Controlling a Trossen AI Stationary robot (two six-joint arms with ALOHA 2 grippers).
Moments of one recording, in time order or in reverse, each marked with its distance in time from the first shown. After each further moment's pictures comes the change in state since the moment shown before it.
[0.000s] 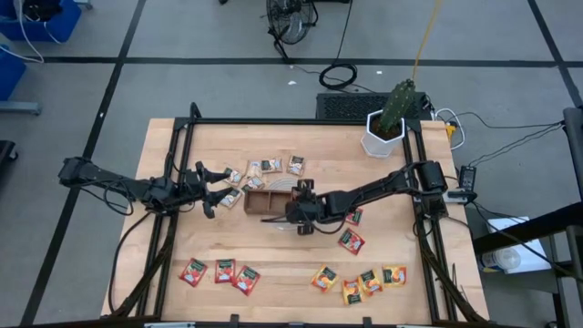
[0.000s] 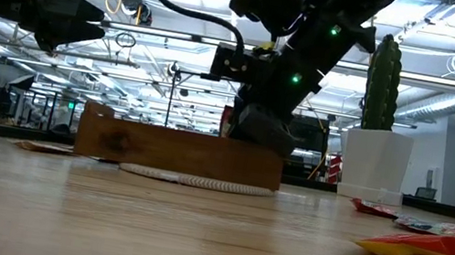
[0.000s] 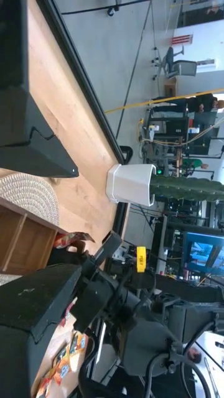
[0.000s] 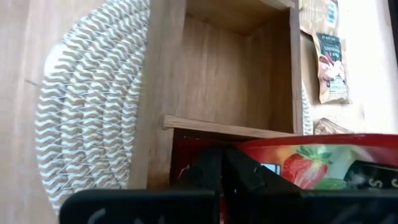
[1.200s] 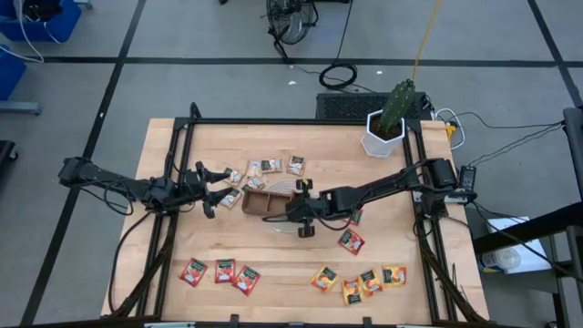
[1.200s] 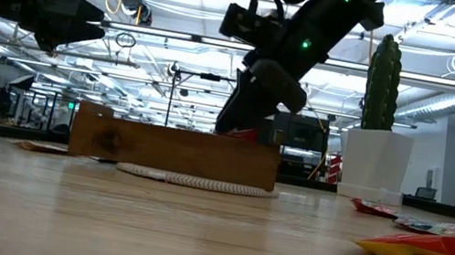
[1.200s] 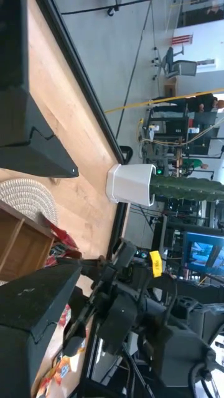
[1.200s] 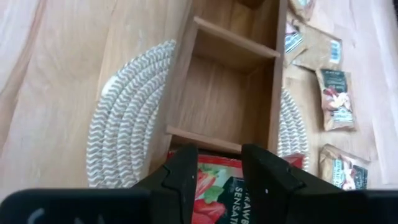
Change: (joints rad) left arm 0.000 0.000 0.000 0.000 0.000 0.000; right arm 0.000 -0.093 0.001 0.002 -0.134 -0.006
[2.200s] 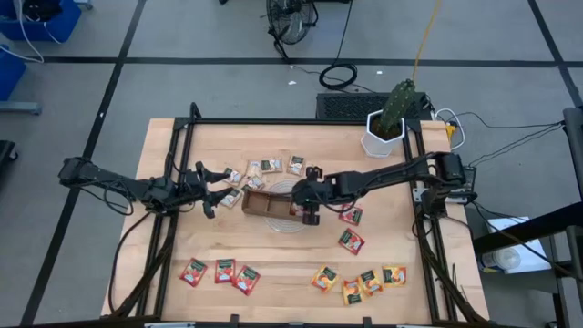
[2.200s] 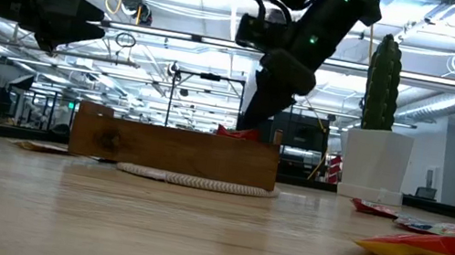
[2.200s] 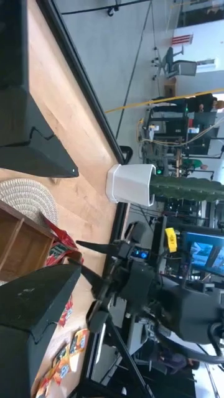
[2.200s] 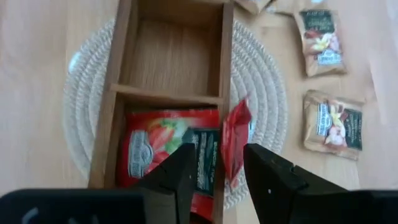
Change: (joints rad) left arm 0.000 0.000 0.000 0.000 0.000 0.000; right arm -0.098 -0.080 0.000 -0.173 -0.100 0.121
